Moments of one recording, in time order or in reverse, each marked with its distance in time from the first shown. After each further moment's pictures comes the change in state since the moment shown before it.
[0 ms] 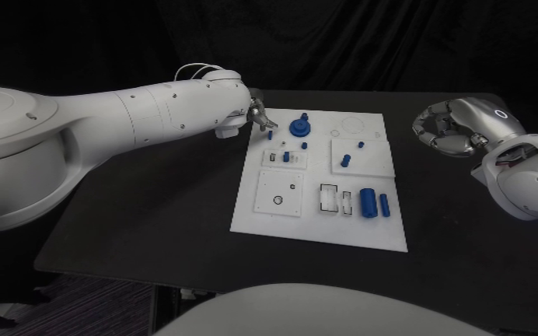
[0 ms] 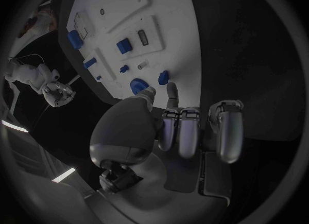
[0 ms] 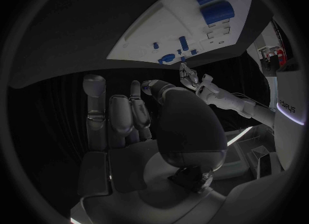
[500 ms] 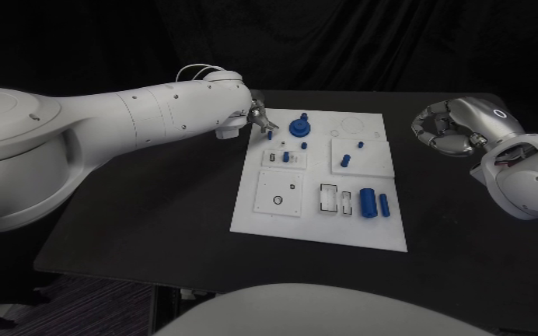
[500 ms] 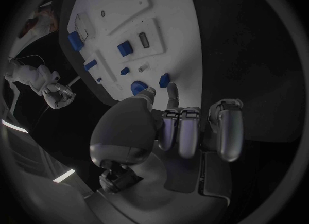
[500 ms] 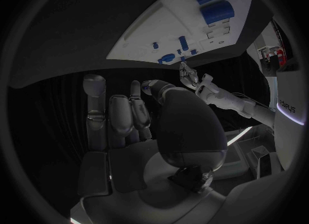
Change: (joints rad) left arm -0.003 0.009 0.000 -0.008 0.000 0.019 0.001; left_hand -0.004 0.004 0.000 0.000 0.000 -0.012 0.005 -0.010 -0.004 0.000 0.007 0.000 0.000 -0.004 0.004 0.000 0.000 0.000 -0.004 0.004 -0.015 0.000; right arm 0.000 0.001 0.000 0.000 0.000 0.000 0.000; right_hand 0.000 0.000 0.000 0.000 0.000 0.000 0.000 0.000 0.000 0.000 0.000 0.000 0.000 0.000 0.000 0.000 0.000 0.000 0.000 0.000 -0.004 0.000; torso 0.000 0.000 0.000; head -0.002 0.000
